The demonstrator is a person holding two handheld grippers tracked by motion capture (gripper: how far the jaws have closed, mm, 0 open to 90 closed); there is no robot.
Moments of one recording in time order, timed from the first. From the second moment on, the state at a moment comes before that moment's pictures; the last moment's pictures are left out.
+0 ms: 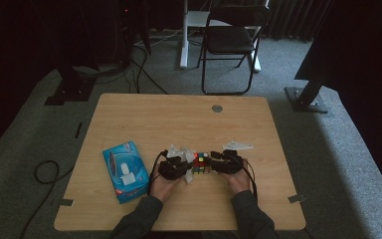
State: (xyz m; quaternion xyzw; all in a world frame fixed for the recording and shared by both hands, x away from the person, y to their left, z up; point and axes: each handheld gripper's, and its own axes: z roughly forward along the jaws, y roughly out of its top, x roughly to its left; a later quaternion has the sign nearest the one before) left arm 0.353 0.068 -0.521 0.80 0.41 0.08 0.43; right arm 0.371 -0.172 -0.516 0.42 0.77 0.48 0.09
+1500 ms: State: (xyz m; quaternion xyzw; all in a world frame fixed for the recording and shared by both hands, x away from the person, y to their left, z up) left arm 0.376 0.070 -0.511 0.78 0.42 0.07 0.46; right arm 0.372 -0.173 -0.518 0.42 0.76 0.49 0.07
